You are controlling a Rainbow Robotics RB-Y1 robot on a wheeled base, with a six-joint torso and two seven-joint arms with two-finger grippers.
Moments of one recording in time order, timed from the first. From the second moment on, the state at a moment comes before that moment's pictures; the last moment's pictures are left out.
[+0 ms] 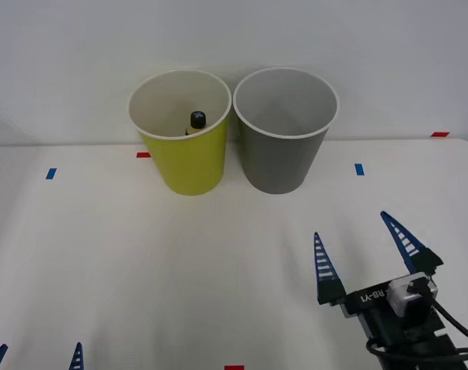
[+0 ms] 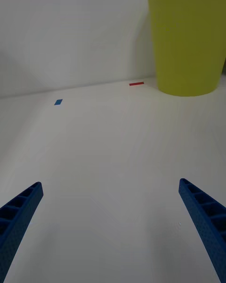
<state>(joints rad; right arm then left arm) 0.67 -0.19 0.22 -2.09 0.37 -0.42 1.31 1.04 0.32 -0.18 -1.93 0.23 -0.63 -1.68</state>
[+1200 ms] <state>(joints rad) 1.04 -0.28 0.28 -2.08 -0.01 -0.52 1.65 1.04 0.32 -0.18 -1.93 0.23 -0.63 -1.68</state>
